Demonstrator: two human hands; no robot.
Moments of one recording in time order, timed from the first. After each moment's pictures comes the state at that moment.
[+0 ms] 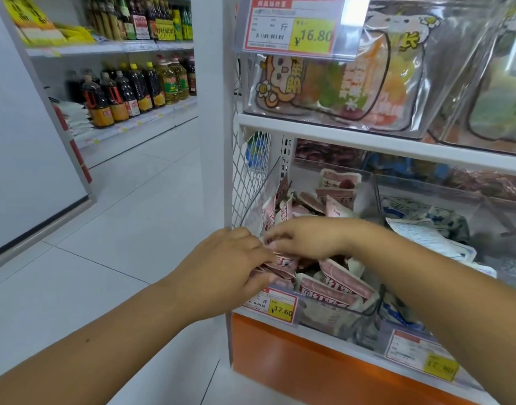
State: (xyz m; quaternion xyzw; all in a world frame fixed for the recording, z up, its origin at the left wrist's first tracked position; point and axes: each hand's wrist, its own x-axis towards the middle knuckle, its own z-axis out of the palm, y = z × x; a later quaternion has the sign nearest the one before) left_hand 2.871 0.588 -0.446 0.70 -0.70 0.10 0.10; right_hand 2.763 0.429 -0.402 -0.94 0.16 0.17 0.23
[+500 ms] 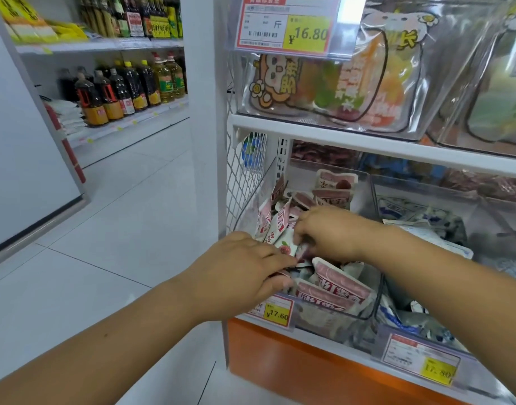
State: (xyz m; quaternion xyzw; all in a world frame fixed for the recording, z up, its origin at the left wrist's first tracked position) left_hand 2.859 0.570 -0.445 0.67 -0.73 0.07 0.07; right_hand 2.746 0.386 -0.413 -0.98 0.13 0.10 -0.06
